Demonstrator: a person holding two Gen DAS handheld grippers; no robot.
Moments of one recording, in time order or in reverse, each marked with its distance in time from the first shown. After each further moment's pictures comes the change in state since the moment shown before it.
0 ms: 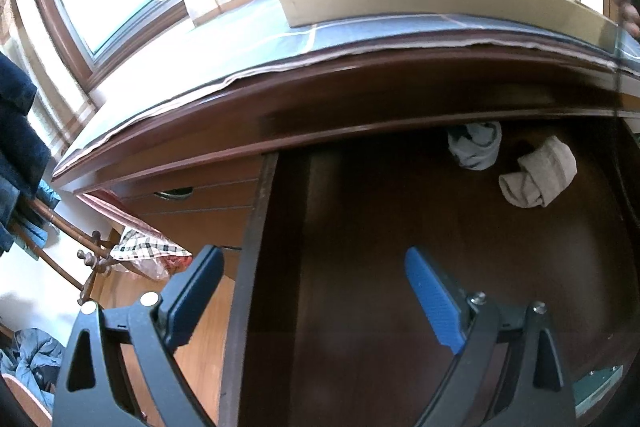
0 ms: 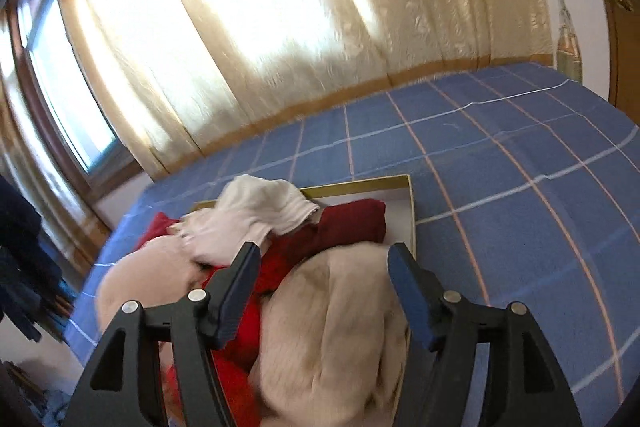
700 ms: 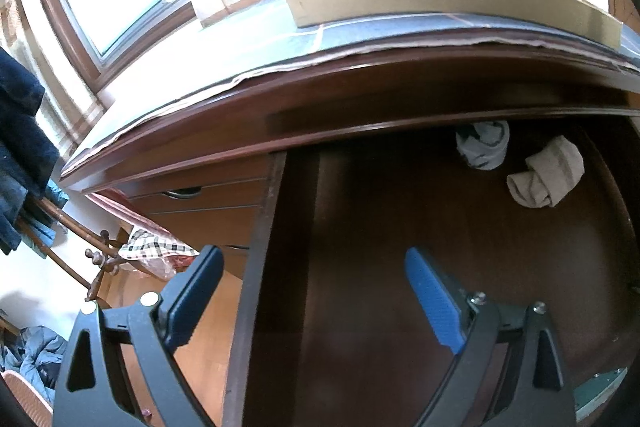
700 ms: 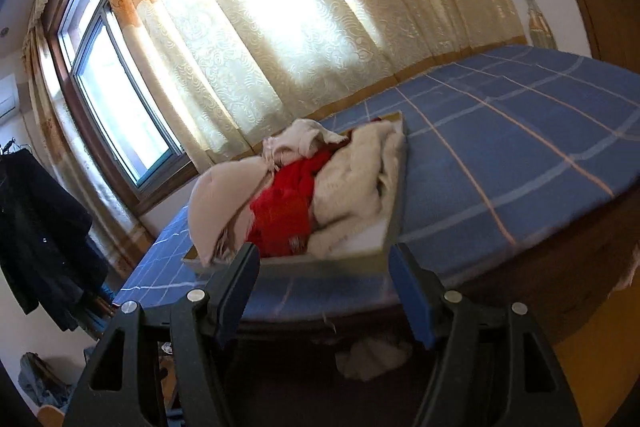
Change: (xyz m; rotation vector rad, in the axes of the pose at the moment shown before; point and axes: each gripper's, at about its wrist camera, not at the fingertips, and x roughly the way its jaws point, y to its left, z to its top) left arm 0.000 -0.002 0.000 -0.002 -0.004 0.037; right arm -0.124 -0.004 -0.136 0.069 -0.101 0.129
